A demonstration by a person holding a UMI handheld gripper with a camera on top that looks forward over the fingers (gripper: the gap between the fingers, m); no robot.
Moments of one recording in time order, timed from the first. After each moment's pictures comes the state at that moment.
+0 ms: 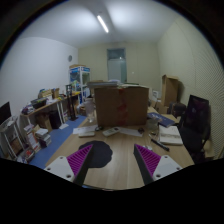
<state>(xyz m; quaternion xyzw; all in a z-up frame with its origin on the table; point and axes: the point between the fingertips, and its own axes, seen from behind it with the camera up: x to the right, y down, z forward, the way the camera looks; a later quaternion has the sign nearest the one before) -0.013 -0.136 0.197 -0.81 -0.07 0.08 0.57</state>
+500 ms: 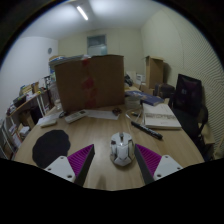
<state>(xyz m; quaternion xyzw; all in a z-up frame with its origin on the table) 0.097 -0.006 0.040 -0.86 0.00 0.04 0.52</state>
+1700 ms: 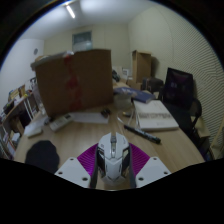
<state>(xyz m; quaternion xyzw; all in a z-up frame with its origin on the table) 0.114 0.043 0.031 -0.87 0.07 0.00 0.49</state>
